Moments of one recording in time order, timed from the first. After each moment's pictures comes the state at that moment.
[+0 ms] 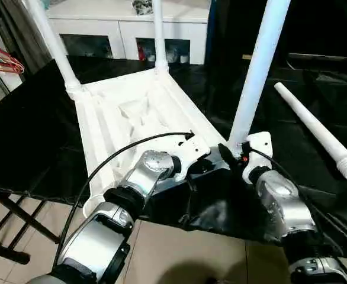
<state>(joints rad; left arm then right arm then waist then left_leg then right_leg) -0.80 0.01 -0.29 0.97 0.13 -0.02 -0.79 -0.39 -0.16 -0.02 0.52 0.11 0.06 0.35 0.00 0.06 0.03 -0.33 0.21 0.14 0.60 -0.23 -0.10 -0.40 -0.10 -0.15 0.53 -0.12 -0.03</state>
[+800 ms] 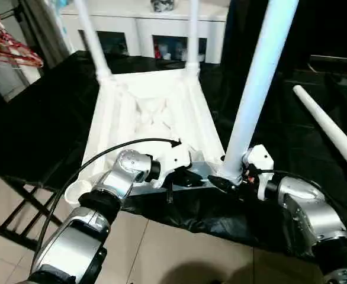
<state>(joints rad) -0.72 0.16 -0.31 0.89 0.07 -0.16 -1.13 -0.32 -0.41 0.10 0.39 0.19 0.08 0.94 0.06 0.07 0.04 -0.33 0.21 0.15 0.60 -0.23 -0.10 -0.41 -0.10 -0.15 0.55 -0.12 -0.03</state>
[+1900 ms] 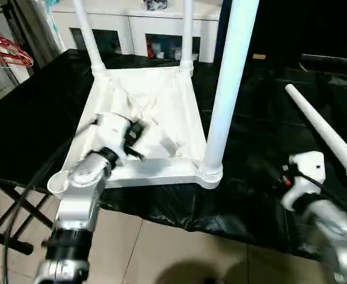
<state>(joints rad) -0.36 0.13 0.12 0.19 -0.02 0.14 -0.36 0.00 -0.18 -0.14 -0.16 0.20 0.37 0.29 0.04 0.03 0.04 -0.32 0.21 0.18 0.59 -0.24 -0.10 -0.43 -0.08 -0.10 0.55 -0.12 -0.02</state>
